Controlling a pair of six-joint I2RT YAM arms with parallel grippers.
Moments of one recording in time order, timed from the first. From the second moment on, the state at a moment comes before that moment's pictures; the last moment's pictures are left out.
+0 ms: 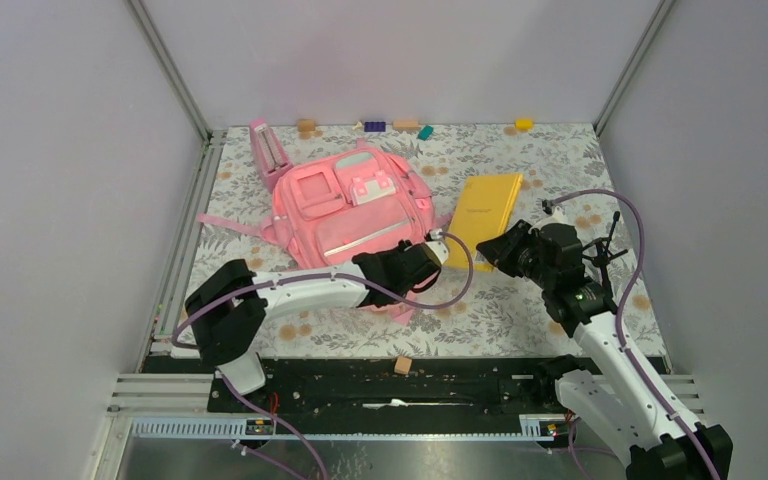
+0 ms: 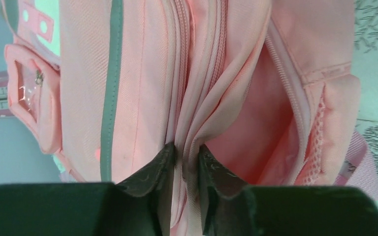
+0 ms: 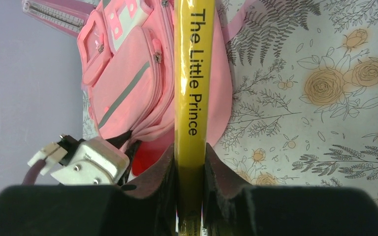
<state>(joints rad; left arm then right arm) -1.09 1.68 1.12 -0.45 -0.64 0.11 0.30 0.79 0.60 -0.27 -0.13 0.80</state>
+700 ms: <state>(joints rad) -0.93 1.31 1.22 -0.46 -0.49 0.10 0.29 0.70 0.59 -0.36 -0.41 0.88</state>
